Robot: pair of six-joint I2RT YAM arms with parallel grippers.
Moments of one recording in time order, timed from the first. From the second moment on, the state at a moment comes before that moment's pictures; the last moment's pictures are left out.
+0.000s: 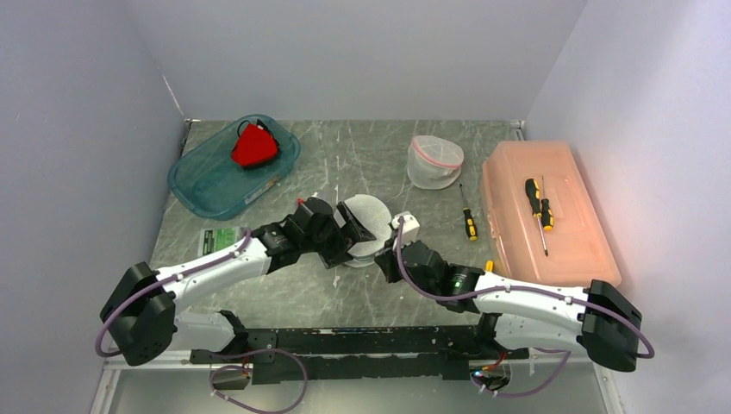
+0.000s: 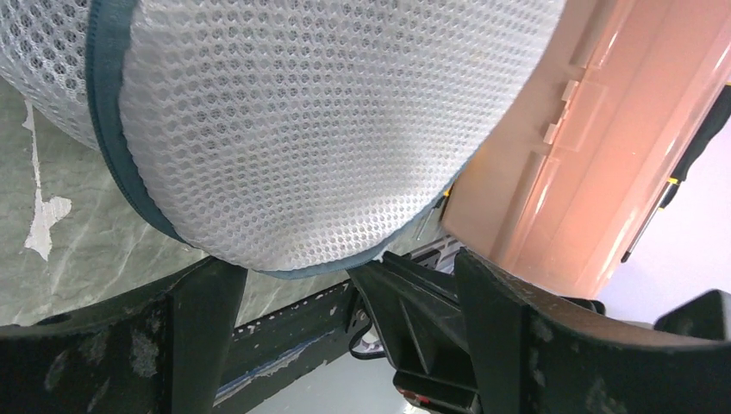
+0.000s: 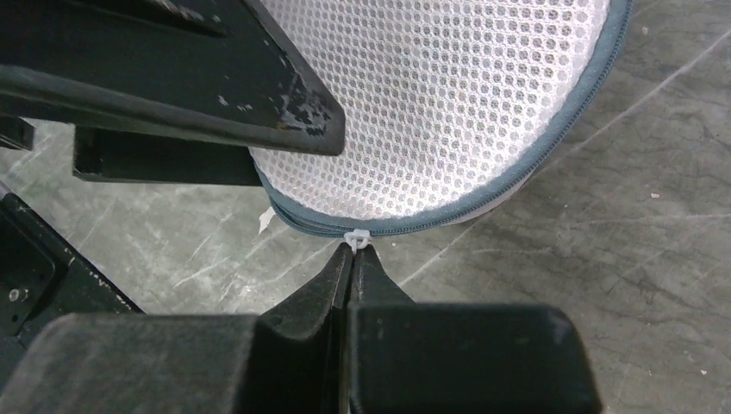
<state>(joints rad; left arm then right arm) -0.82 1.26 0.80 -0.22 0.09 -1.32 1.09 1.03 0.47 0.09 0.34 0.48</state>
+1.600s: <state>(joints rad) -0.63 1.28 0.74 -0.09 0.26 -1.23 0.98 1.05 0.51 0.06 0.36 0.48</state>
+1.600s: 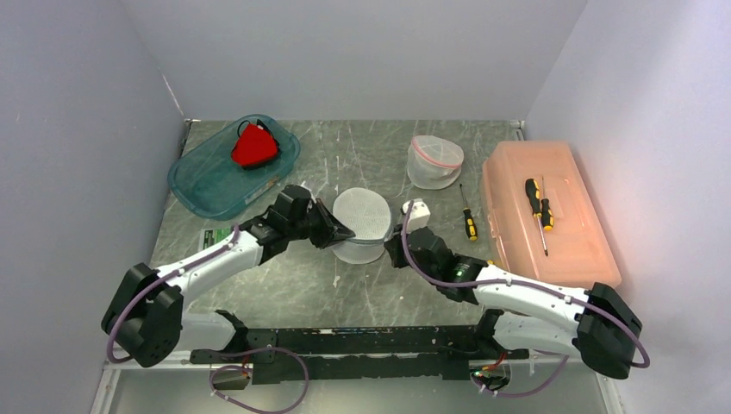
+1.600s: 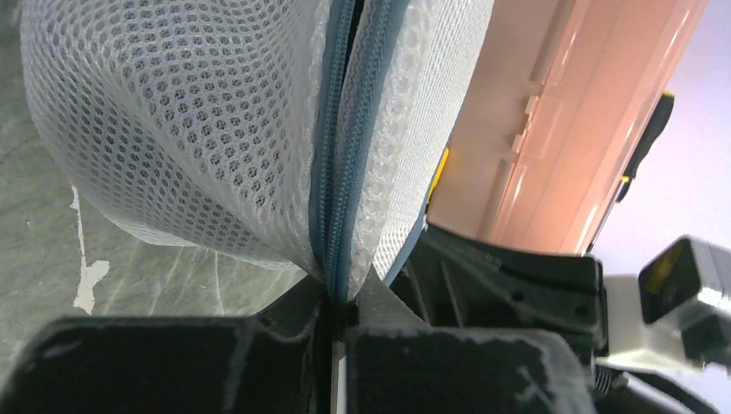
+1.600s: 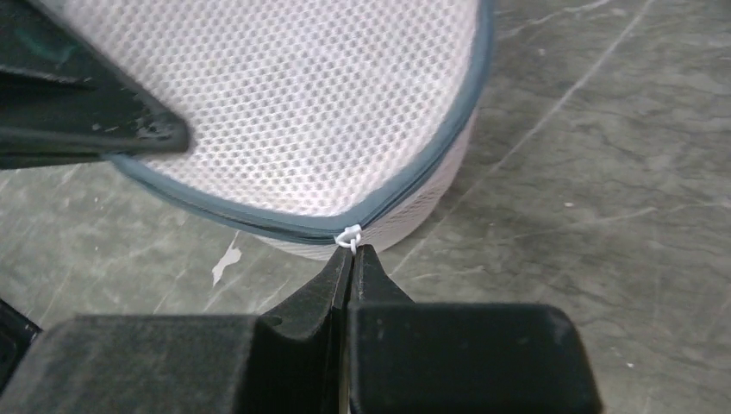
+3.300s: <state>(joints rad) -0.75 1.30 0.80 -0.23 0.19 -1.12 1.13 1.09 0.48 0.16 0.33 0.46</state>
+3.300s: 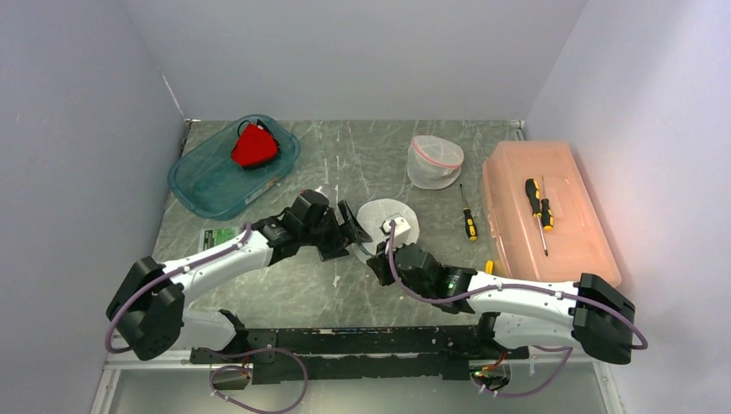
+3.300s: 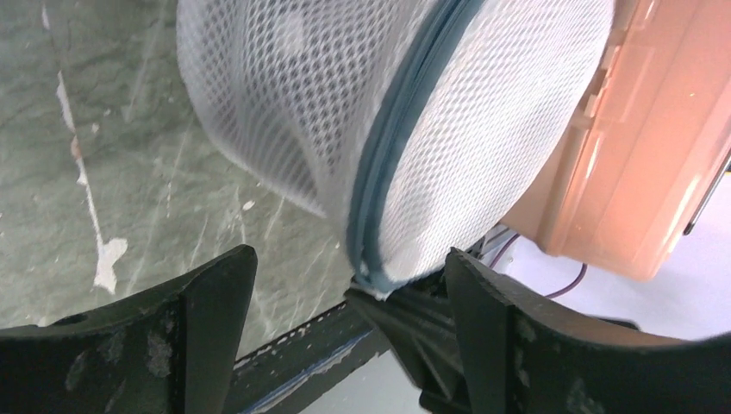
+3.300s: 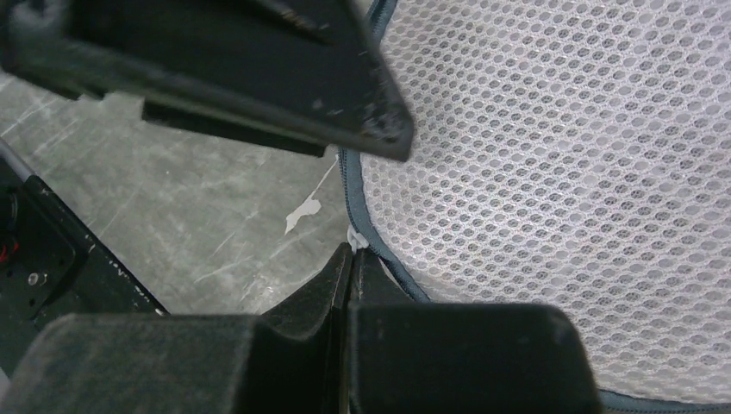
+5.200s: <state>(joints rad) -0.58 1.28 0.89 -0.26 0.42 -0.85 1.11 1.02 0.51 0.02 0.38 0.50</state>
